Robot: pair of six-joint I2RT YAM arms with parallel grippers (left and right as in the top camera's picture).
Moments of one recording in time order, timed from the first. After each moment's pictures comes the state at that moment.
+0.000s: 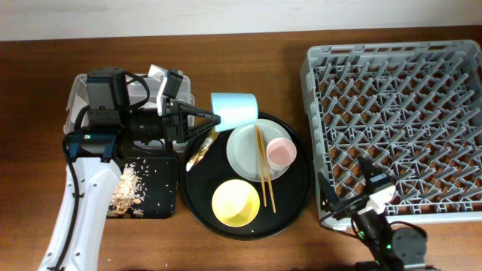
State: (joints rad) left arm -0.04 1.39 1.21 -0.50 1.39 -0.03; right arm 0.04 0.03 0.13 -0.10 -0.34 0.09
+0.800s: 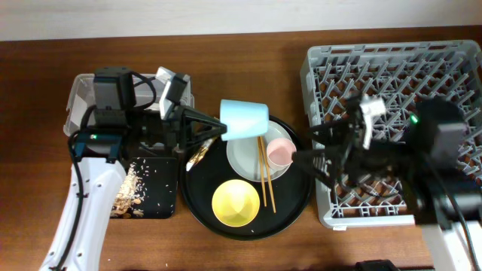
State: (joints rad) left arm -0.09 1.39 1.21 -0.46 1.54 -0.04; right arm 0.04 1.05 1.15 -0.70 -1.16 0.13
